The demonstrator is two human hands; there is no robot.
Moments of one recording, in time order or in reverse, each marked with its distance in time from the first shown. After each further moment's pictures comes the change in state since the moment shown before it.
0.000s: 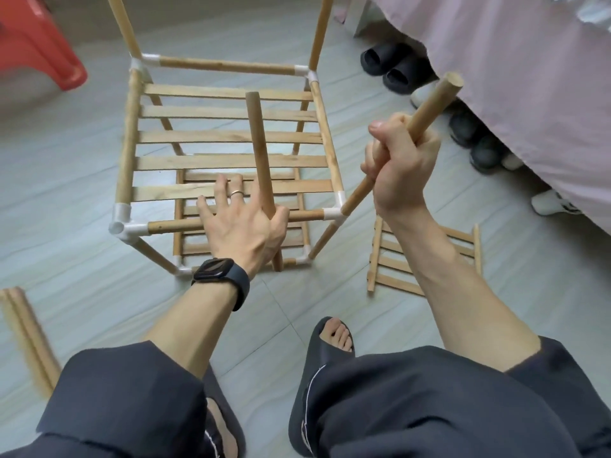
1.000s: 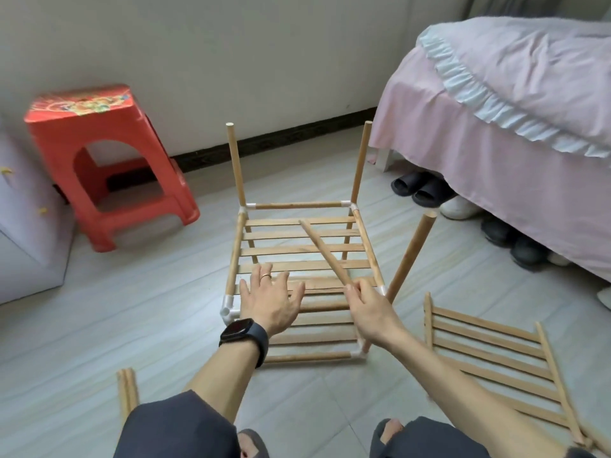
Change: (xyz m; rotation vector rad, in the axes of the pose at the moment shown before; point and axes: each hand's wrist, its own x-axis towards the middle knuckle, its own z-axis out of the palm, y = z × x) left_hand -0.017 -0.065 -0.069 -0.107 -0.038 0.025; right_hand -0.068 0.028 0.036 -0.764 -0.415 0.378
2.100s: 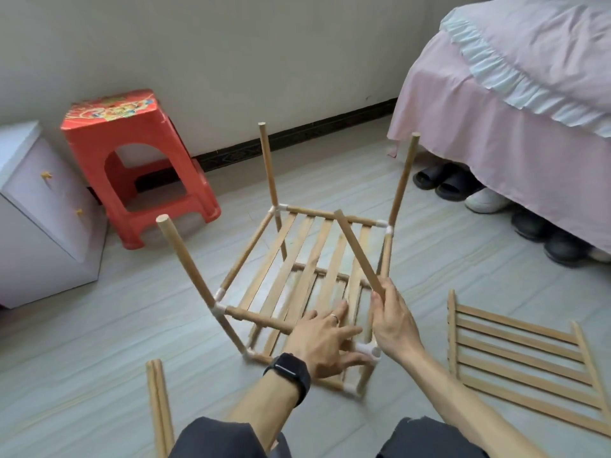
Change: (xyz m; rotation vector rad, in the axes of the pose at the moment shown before) left_hand -0.039 0.034 0.043 0.322 -0.227 0.498; right_hand 0.013 0.066 0.031 0.002 0.221 -0.137
